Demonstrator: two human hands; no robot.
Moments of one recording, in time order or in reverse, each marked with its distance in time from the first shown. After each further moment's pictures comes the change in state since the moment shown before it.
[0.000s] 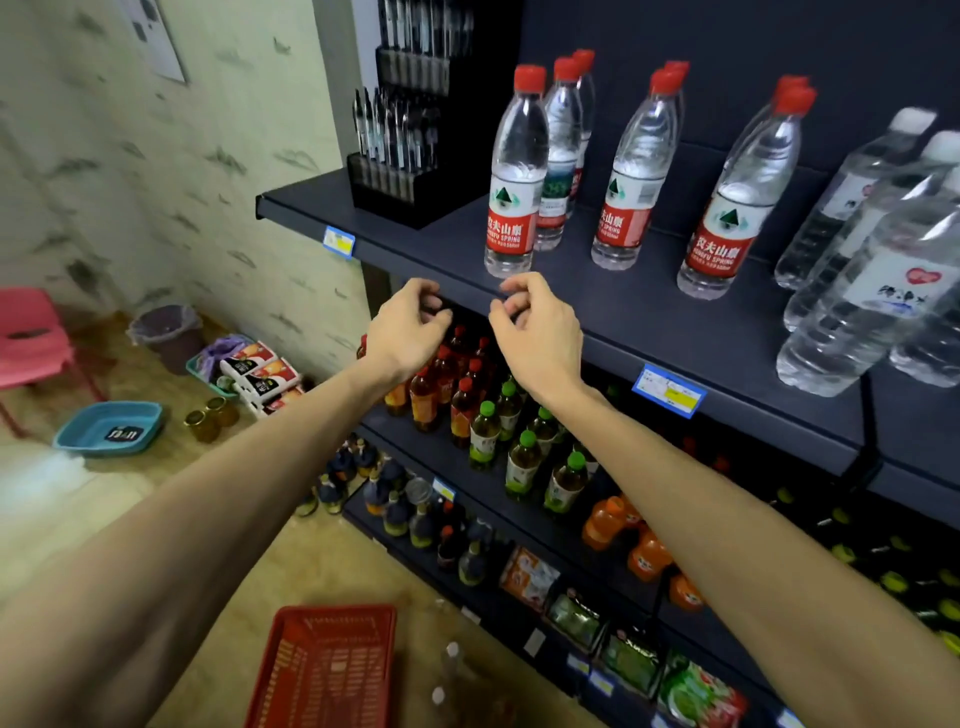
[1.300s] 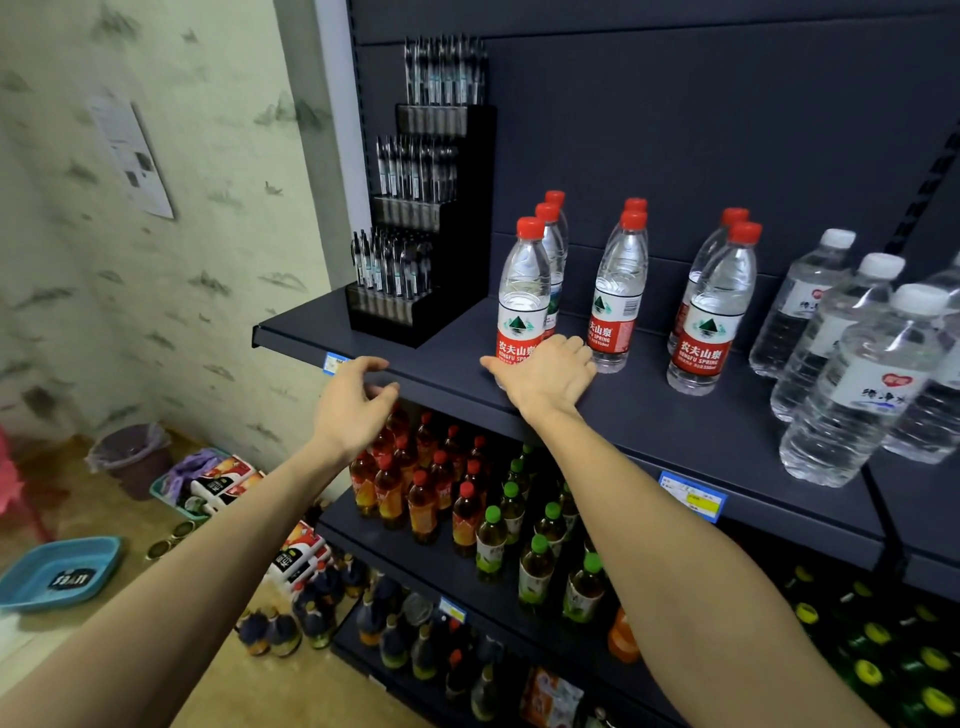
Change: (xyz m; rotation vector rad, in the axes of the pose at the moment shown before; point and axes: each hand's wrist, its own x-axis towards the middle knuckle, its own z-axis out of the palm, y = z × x) left_hand 0.059 -0.029 -0.071 -0.001 0.062 0.086; right_hand 0.115 -0.010 0.033 -0.576 0.185 0.418
